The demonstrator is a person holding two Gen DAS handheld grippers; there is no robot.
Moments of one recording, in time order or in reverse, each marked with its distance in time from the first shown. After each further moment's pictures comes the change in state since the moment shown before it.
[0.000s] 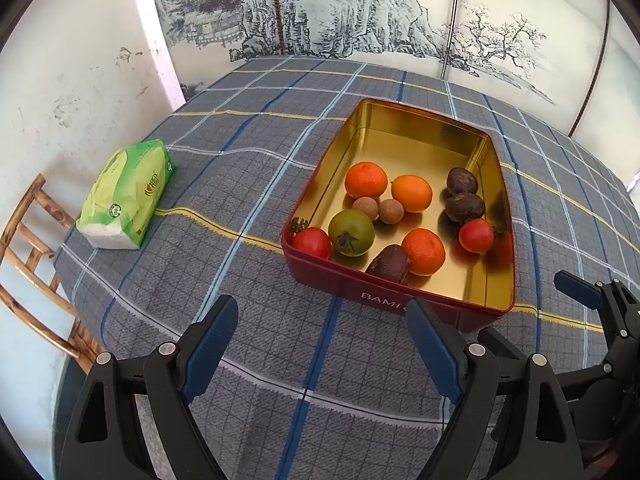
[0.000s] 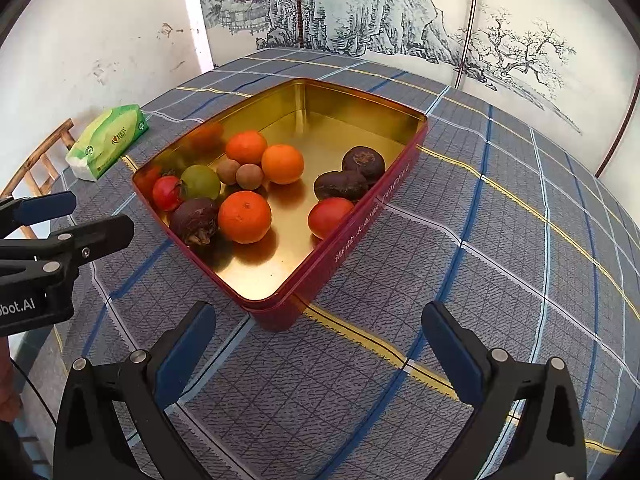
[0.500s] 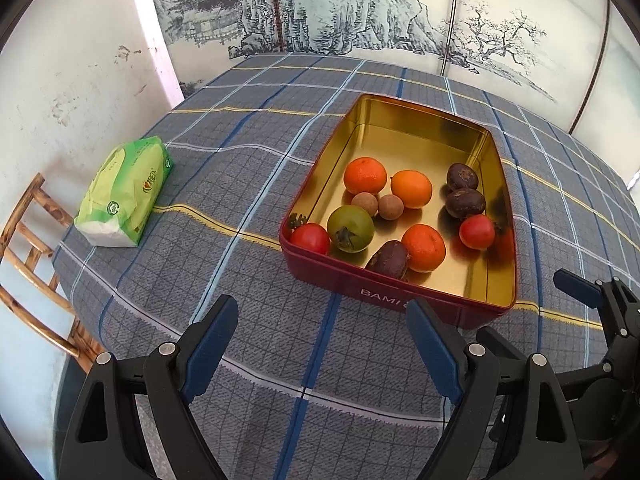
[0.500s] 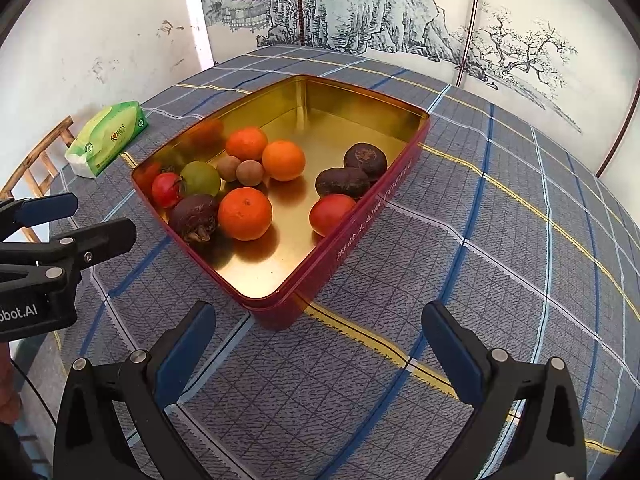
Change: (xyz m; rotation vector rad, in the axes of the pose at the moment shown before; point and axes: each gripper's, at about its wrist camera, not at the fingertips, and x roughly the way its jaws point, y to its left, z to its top) left arm 0.003 -0.001 -0.001 0.003 0.006 0.001; right arm 0.002 0.000 -0.001 0.000 0.005 0.002
